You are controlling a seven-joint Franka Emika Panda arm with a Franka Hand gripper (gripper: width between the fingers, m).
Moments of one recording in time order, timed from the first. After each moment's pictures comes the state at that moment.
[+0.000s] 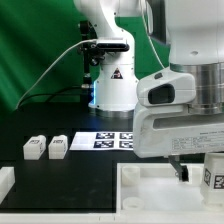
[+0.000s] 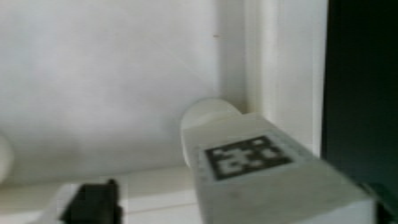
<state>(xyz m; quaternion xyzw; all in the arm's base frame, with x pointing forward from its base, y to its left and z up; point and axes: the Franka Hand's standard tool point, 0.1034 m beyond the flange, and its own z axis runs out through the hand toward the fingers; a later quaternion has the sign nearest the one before) 0.629 0.111 0.069 -1.00 0.05 0.02 0.06</state>
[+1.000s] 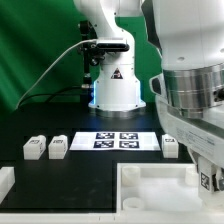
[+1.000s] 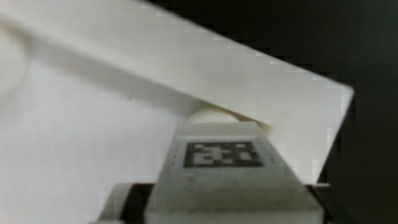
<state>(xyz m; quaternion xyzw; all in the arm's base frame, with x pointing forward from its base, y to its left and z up) 0.631 0.115 0.065 -0.75 0.65 0.07 0.08</state>
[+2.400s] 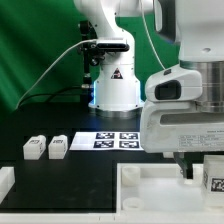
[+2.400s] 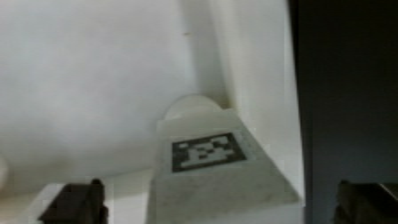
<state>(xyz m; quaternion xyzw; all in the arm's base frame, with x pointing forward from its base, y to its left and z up) 0.633 0.121 0.072 -0.99 0.10 0.02 0.05</state>
